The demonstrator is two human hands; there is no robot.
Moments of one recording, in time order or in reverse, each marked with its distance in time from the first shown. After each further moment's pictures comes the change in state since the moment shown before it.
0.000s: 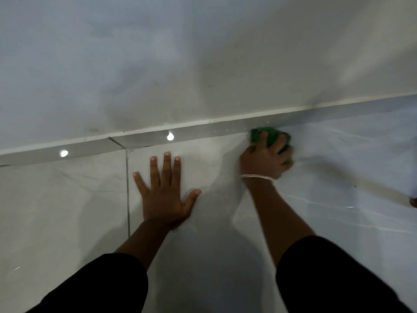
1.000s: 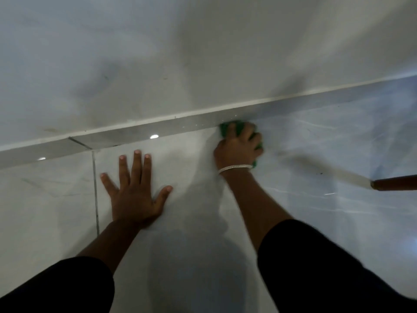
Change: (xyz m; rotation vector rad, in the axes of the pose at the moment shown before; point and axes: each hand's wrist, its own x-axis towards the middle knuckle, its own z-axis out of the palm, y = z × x) left_hand 0.000 0.002 0.001 -0.026 0.022 -0.005; right_hand 0.013 0.006 -0.016 -0.055 -0.056 -0.145
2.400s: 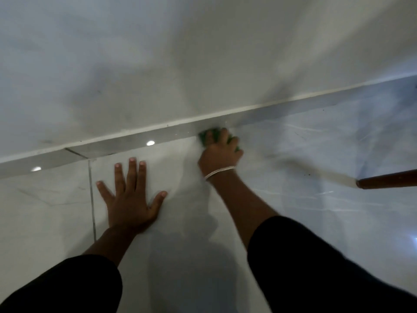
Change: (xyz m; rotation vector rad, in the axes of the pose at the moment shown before) left_hand 0.000 -0.001 -0.001 -0.017 -0.011 0.007; right_hand -0.007 -0.008 -0.004 -0.025 -0.015 -0.168
